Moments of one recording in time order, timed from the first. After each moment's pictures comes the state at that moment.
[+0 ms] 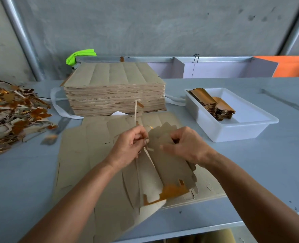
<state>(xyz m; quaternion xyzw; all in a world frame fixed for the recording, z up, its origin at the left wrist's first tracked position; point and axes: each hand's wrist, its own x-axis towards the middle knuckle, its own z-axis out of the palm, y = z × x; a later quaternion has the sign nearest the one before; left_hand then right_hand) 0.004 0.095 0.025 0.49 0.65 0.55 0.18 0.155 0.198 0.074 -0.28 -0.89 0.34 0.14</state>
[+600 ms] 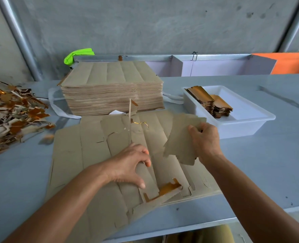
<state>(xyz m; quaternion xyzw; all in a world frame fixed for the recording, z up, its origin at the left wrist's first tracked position) 0.011 0.075 0.024 0.67 0.72 0.11 0.14 0.165 0.233 0.048 -0.47 -0.67 0.44 0.37</state>
